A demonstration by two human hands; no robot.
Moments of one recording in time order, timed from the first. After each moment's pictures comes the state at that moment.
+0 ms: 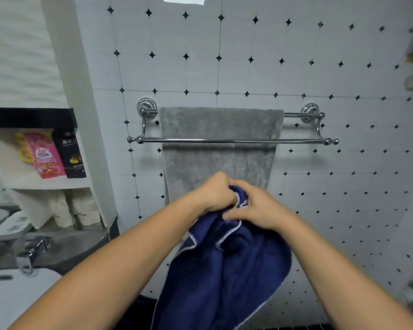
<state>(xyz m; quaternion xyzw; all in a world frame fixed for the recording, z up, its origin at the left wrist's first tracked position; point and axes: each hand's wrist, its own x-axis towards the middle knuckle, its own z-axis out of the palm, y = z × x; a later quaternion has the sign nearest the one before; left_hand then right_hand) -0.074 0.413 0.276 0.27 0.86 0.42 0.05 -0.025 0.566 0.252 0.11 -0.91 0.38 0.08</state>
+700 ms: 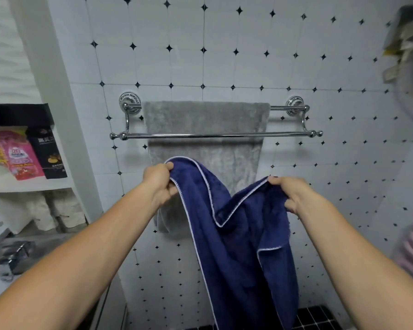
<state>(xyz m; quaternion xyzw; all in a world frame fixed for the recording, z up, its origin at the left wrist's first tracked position) -0.109 0.361 0.277 -0.10 0.54 0.83 0.06 -0.039 0.636 0.259 -0.27 -0.60 0.74 0.11</state>
